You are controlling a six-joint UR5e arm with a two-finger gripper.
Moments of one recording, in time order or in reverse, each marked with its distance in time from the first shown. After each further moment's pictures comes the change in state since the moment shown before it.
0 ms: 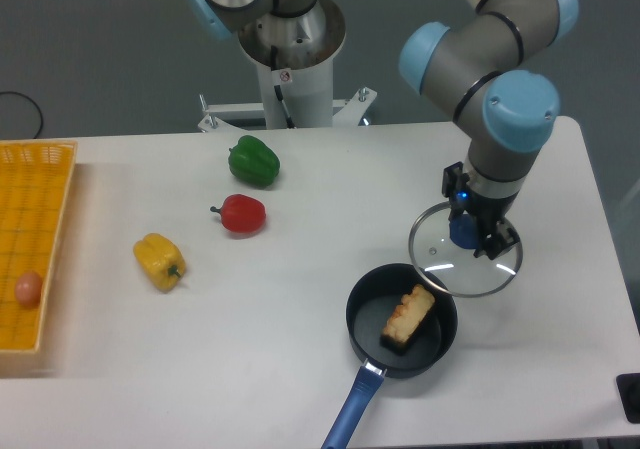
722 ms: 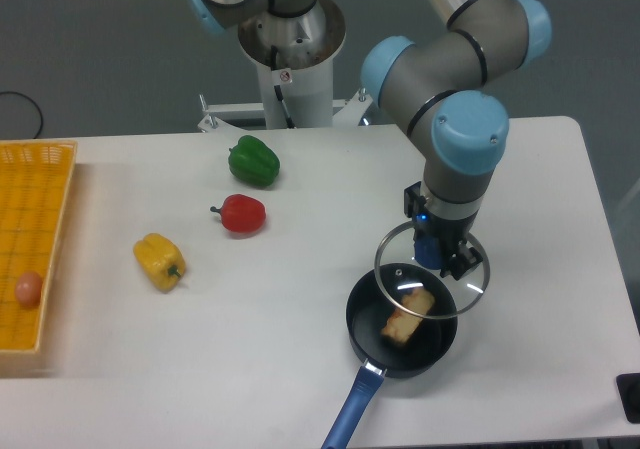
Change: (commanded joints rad) arm -0.083 -0.029 0.024 0.009 -0.003 -0.127
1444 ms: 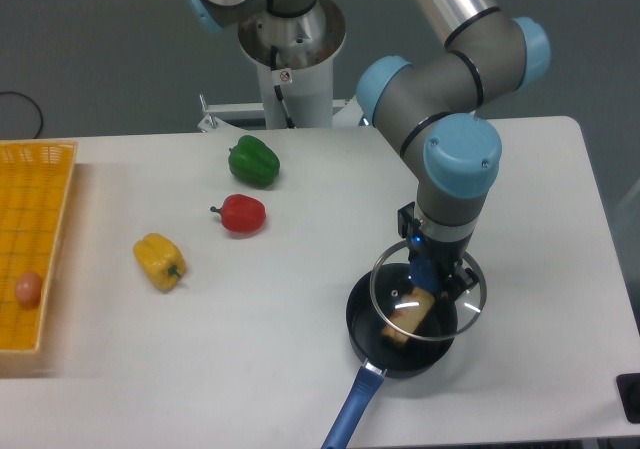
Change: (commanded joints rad) arm -0.020 -0.058 0.068 0.003 -0.011 -0.058
